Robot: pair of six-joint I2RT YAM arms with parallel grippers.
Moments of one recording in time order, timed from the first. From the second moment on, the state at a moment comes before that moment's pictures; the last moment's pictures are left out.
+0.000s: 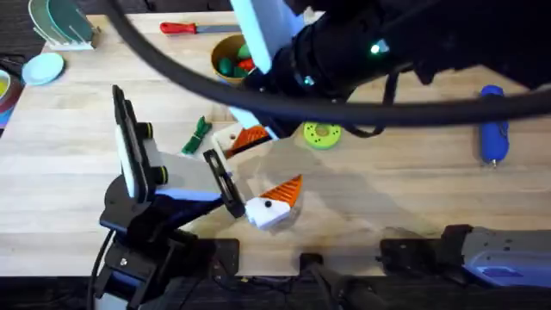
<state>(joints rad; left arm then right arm) -0.29 0.01 0.01 -0.07 0.79 -0.08 0.99 1.52 1.63 -1.05 -0.05 0.15</state>
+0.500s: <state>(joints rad) -0.29 0.01 0.01 -0.07 0.80 -0.05 1.03 1.62 1.63 -1.01 -0.06 0.21</state>
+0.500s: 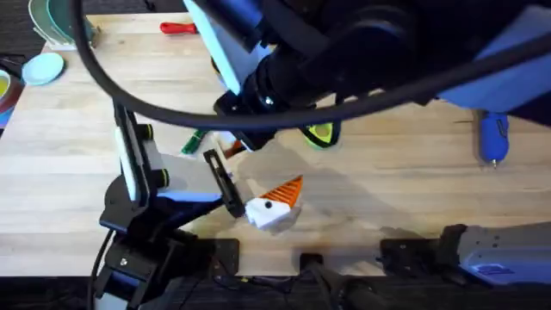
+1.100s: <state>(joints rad) -0.29 0.01 0.01 -0.07 0.80 -0.05 1.04 1.65 1.63 -1.01 -0.06 0.21</state>
